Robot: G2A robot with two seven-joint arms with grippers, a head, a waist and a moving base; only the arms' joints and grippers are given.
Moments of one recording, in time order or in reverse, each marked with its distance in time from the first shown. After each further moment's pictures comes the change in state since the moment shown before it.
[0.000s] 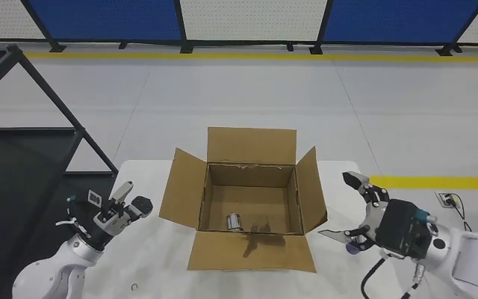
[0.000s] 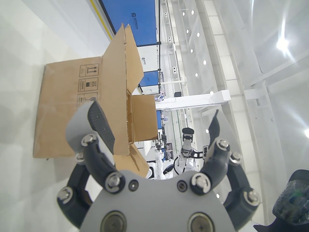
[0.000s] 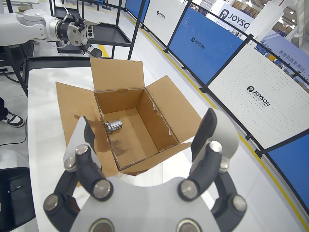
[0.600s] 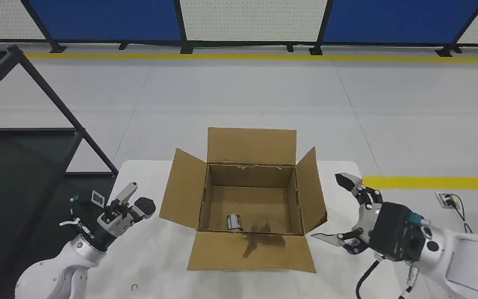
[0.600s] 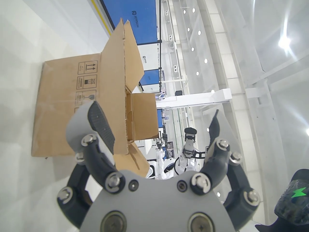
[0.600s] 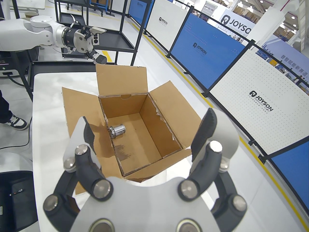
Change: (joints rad) left arm 0.008 0.001 0.023 -0.028 0.021 0.006 0.022; right arm 0.077 -0.006 -0.088 -0.046 0.023 0.048 0.085
